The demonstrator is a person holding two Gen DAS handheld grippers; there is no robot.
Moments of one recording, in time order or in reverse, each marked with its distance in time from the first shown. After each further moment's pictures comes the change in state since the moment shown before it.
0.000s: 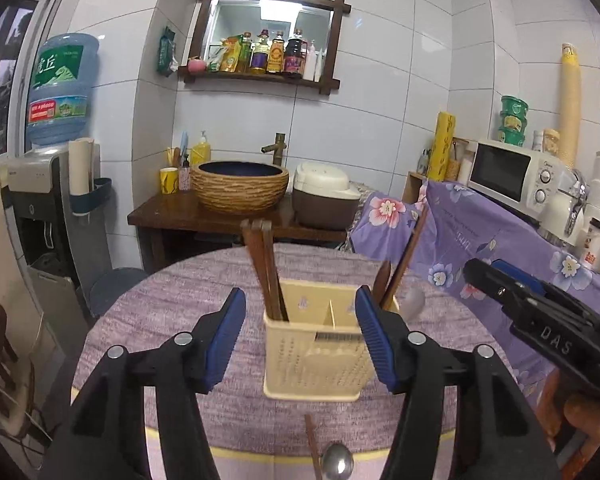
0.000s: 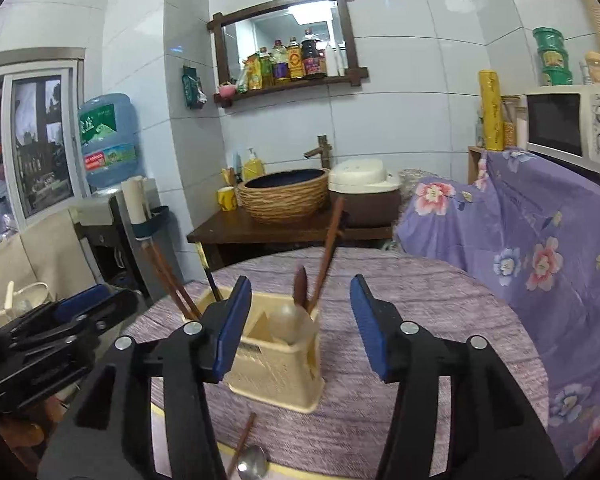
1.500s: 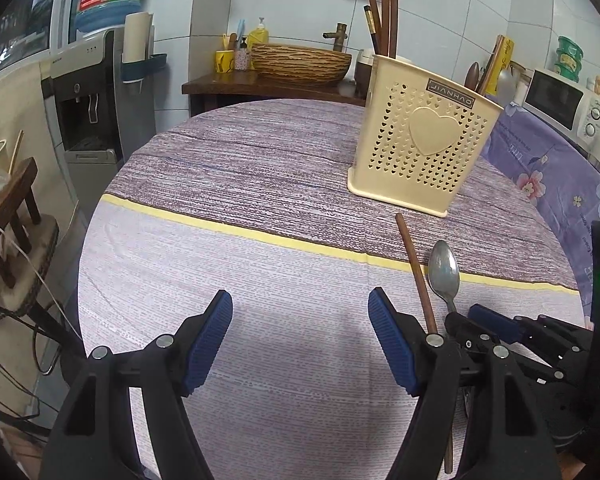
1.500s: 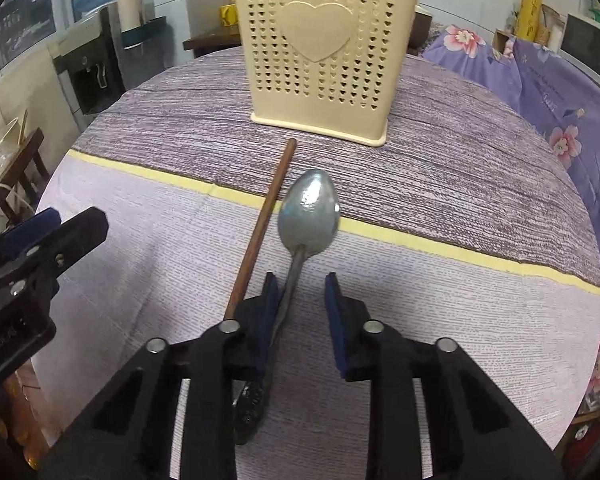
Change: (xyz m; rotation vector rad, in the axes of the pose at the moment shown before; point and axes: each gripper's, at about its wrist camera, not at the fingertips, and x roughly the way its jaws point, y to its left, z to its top) left arm -0.002 0.055 -0.154 -0.095 0.323 0.149; right arm 0.048 0.077 -0.205 -0.132 0.558 -0.075
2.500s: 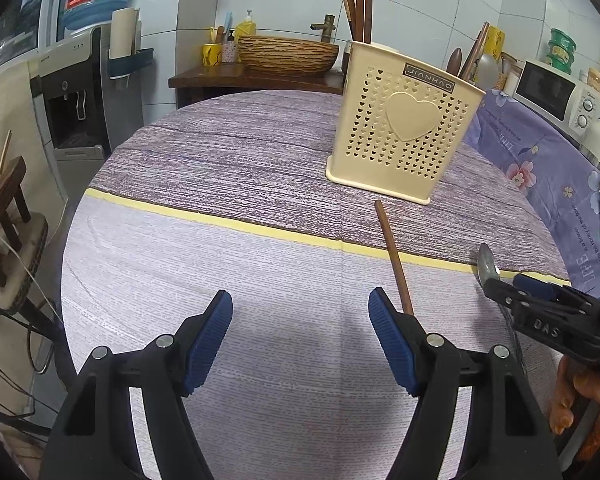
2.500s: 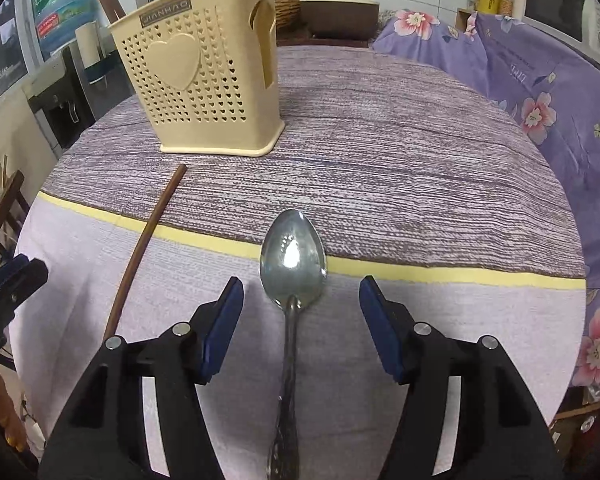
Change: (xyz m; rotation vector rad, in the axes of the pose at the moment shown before) left arm 0.002 -0.011 -0.004 0.012 0.032 -0.031; right arm 0.003 -0.096 0.005 0.125 -0.010 -0.005
